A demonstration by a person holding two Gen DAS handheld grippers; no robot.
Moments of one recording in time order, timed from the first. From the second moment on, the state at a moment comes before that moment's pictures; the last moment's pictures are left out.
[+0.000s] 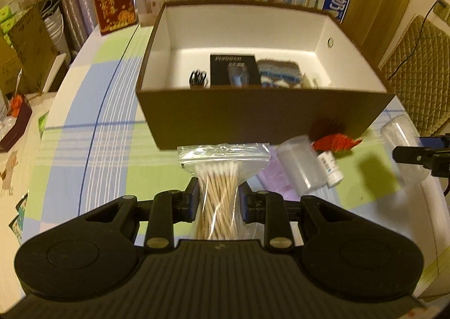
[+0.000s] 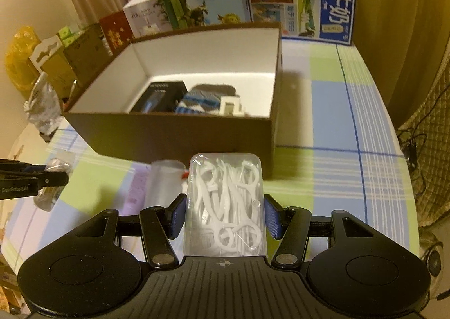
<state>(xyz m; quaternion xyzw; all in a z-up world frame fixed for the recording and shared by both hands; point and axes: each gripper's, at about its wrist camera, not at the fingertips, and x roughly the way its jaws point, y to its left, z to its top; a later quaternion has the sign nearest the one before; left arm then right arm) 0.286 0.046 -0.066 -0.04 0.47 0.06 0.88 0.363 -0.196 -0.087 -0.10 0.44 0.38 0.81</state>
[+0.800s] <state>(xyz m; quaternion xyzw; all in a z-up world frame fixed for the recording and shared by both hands) 0.387 0.038 -0.020 -0.01 0.42 0.02 0.91 0.419 -0.111 -0.037 -0.05 0.39 0.42 0.82</state>
